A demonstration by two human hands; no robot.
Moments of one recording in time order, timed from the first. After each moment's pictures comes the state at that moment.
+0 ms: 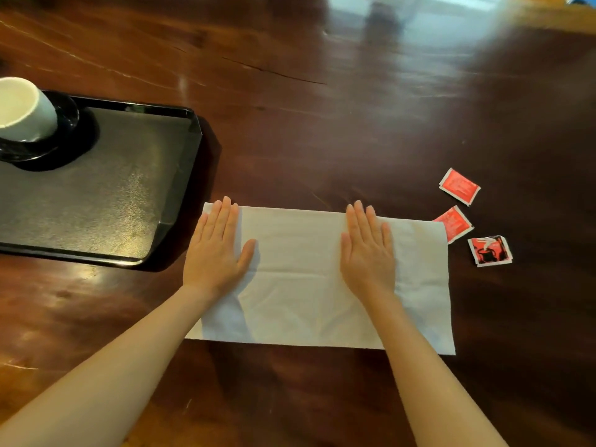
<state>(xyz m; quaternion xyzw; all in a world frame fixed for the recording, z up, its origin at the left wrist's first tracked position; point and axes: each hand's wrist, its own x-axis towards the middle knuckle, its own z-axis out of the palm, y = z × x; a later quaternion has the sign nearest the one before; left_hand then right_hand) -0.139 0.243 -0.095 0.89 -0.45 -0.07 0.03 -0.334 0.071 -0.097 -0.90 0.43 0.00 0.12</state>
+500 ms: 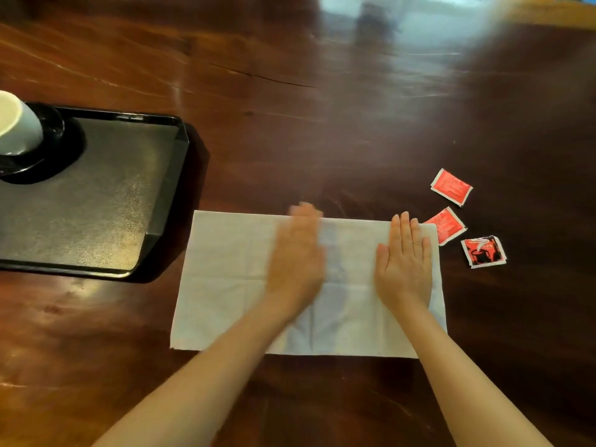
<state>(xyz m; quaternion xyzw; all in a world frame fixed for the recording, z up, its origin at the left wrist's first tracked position) -0.242 0.152 -0.074 0.86 -0.47 -0.10 0.19 -0.390 0.039 -0.101 -0.85 0.51 0.00 0.08</state>
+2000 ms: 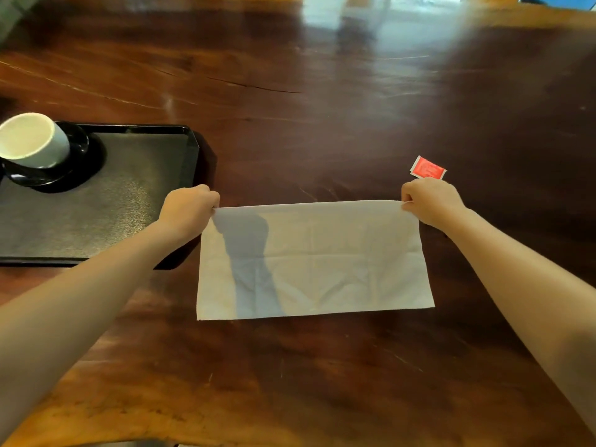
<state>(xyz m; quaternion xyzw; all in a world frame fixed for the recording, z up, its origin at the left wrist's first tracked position) -0.062 0.217 -0.020 0.82 -0.57 -0.05 -0.06 -0.390 -0.050 -0.005 -0.90 0.40 0.17 0.04</state>
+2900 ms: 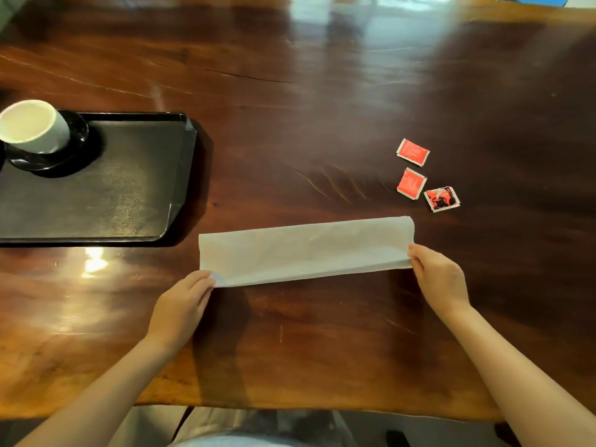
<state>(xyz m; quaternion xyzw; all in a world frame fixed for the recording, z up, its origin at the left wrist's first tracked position) -0.182 0.382 -0.047 0.83 -0.54 -0.07 0.12 -0.517 0.097 -0.048 -0.89 0.44 -0.10 0.09</state>
